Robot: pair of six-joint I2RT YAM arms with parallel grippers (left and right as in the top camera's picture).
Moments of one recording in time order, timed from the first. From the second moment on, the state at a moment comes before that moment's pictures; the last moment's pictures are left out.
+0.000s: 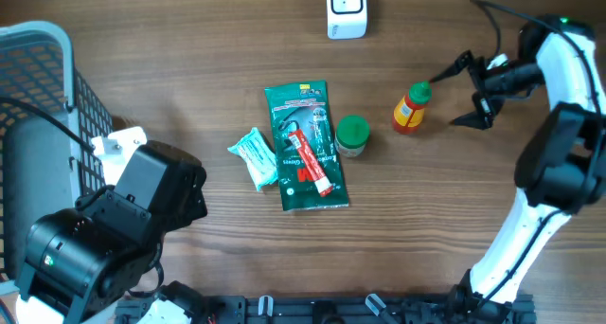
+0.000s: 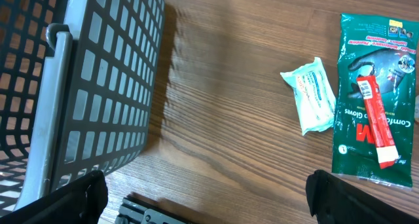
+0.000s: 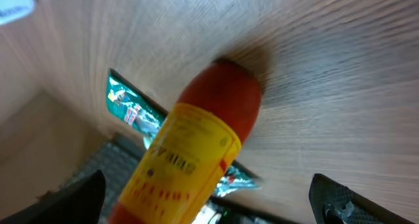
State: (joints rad) left arm -0.51 1.02 1.50 -1.68 -0.50 -0.72; right arm -0.28 2.27 1.84 -1.42 -0.75 0.41
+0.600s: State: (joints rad) left arm -0.51 1.02 1.50 -1.68 -0.50 -0.72; right arm -0.12 2.40 1.83 -1.38 -0.90 0.38
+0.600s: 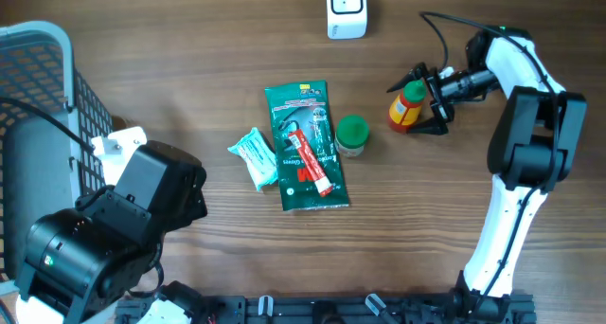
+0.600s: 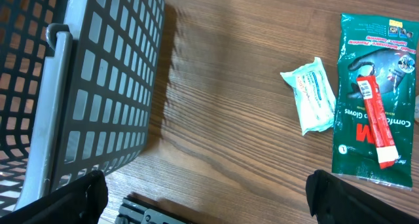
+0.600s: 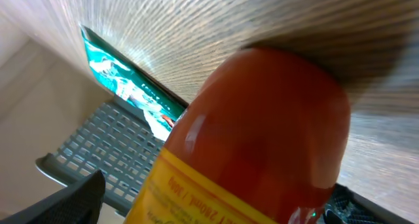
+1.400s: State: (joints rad) left arm -0.51 1.02 1.50 -1.68 -0.50 -0.72; right arm -0.11 2.28 1.66 -1.60 -1.12 0.01
